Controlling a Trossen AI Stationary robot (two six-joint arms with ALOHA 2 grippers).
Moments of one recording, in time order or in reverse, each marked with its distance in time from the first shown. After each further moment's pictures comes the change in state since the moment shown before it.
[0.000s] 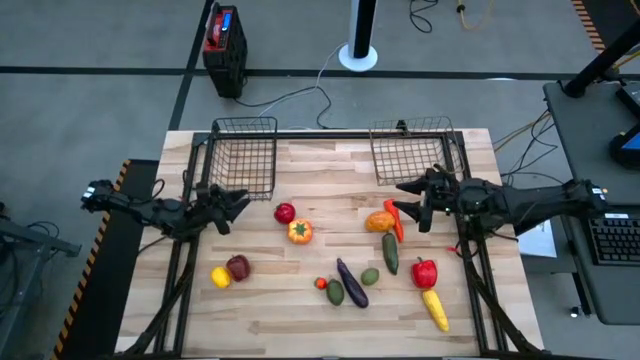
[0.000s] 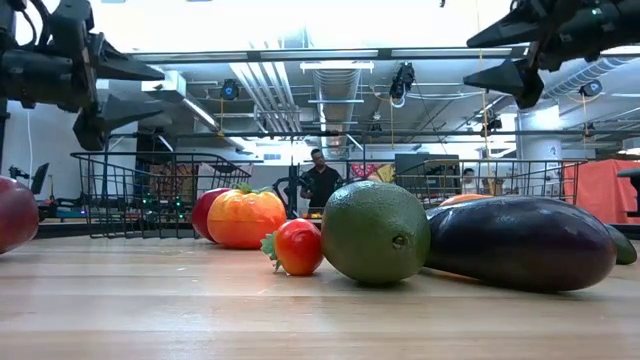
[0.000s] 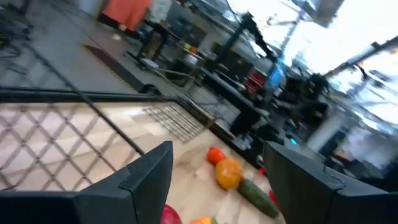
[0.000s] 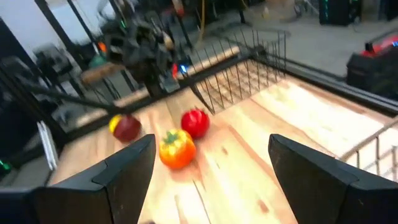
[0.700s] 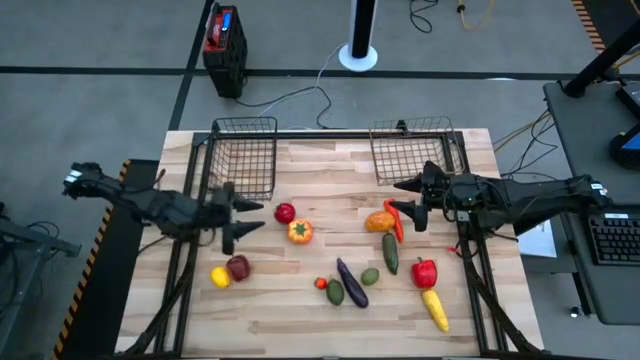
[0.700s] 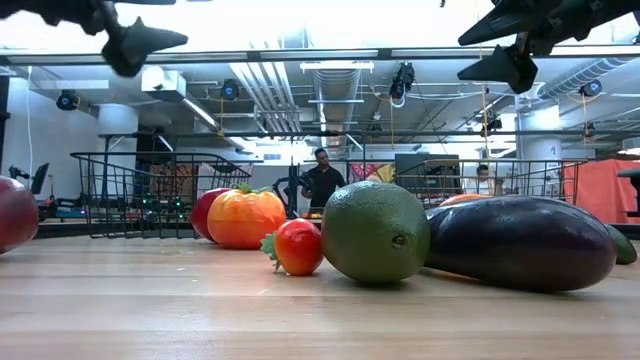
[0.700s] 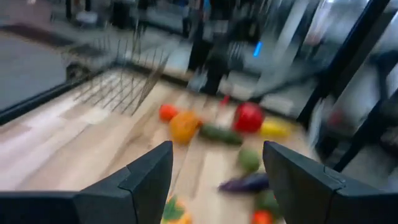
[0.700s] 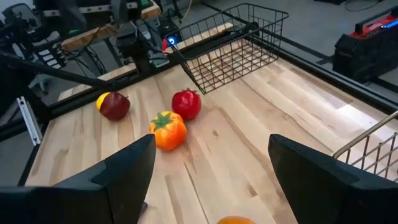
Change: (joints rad) left arm -0.022 0.560 0.505 -0.263 0.281 0.197; right arm 0.000 0.080 0.158 -0.166 0.000 -0.012
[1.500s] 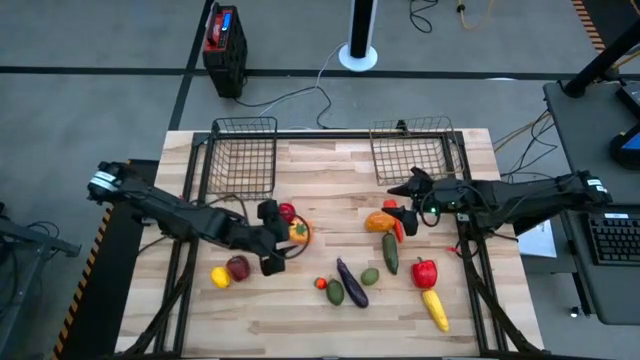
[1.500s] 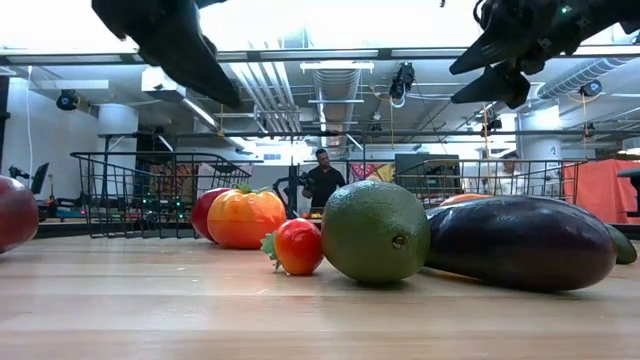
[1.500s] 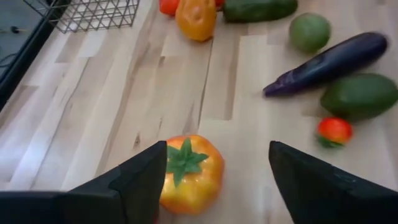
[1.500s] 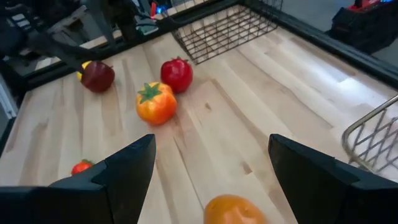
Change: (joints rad) left arm 0.001 0.689 0.363 -0.249 -0.012 0.102; right arm 0.000 0.126 -0.003 0.001 -0.022 0.014
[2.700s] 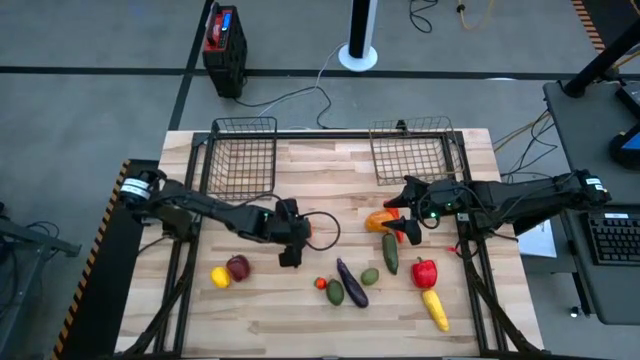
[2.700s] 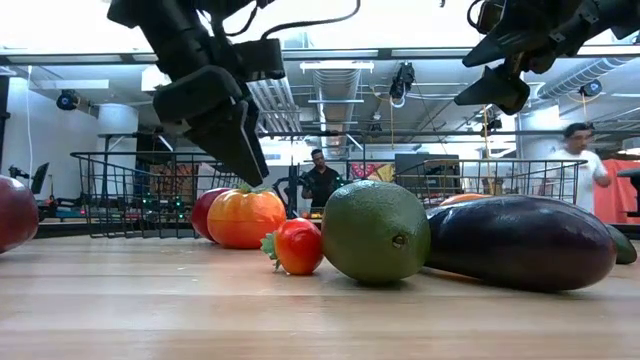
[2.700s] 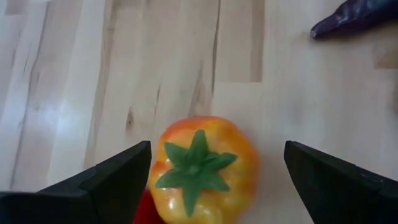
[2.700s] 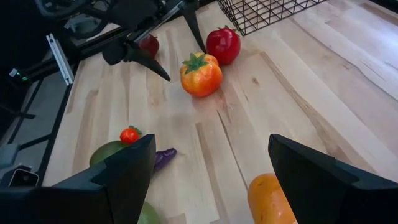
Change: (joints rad) left arm 0.156 0.277 0.119 -0.073 0.133 0.112; right arm 0.000 0.024 -0.001 0.000 -0.199 0.003
